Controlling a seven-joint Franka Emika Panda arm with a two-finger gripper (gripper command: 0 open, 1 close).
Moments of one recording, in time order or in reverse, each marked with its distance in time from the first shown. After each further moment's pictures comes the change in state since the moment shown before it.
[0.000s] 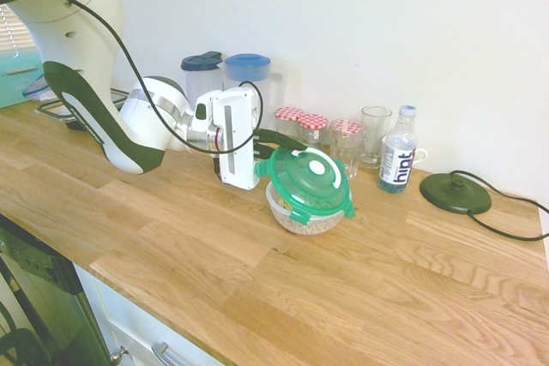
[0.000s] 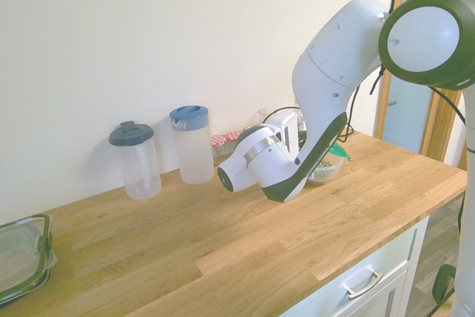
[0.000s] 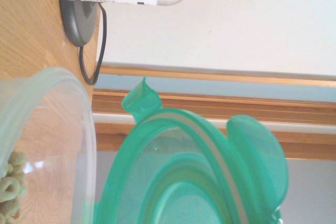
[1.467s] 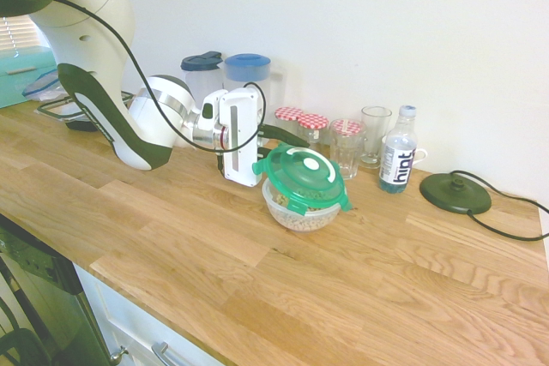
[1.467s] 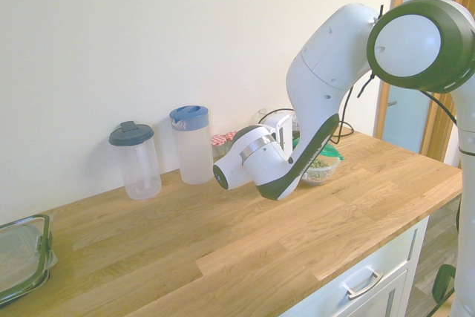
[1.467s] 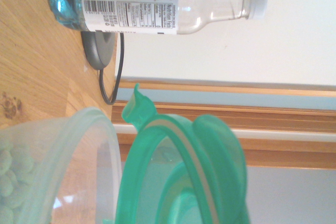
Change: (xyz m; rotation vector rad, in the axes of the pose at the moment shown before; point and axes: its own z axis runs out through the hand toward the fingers) arm 0.008 -0.020 -0.003 0.053 -0.017 0.008
